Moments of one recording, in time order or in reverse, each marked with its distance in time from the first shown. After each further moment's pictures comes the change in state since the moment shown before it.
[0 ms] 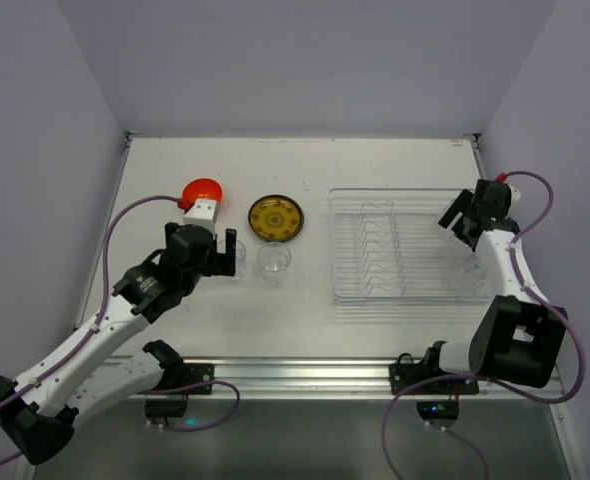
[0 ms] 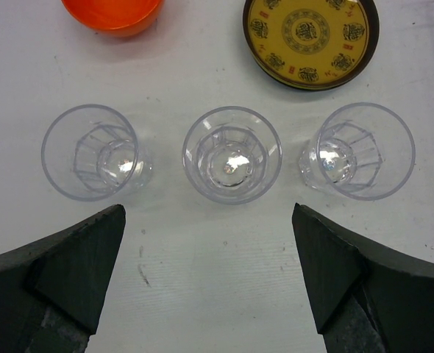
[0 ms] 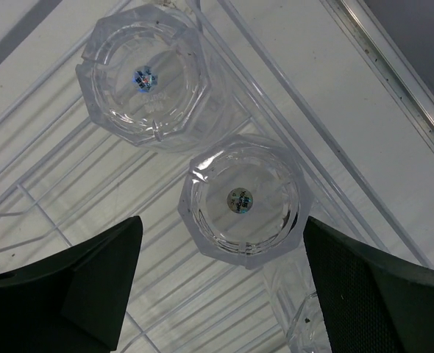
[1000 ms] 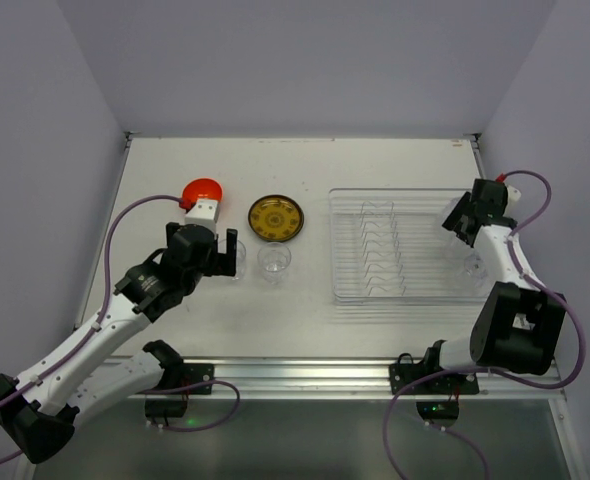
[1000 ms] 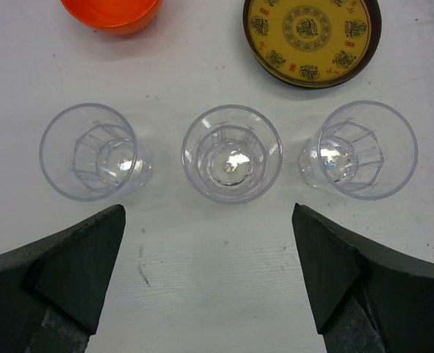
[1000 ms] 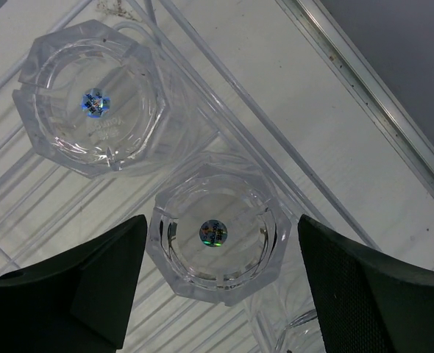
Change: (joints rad) left arm 0.000 0.010 0.000 0.001 0.001 0.000; right arm 0.000 0.067 0.018 0.028 0.096 -0.019
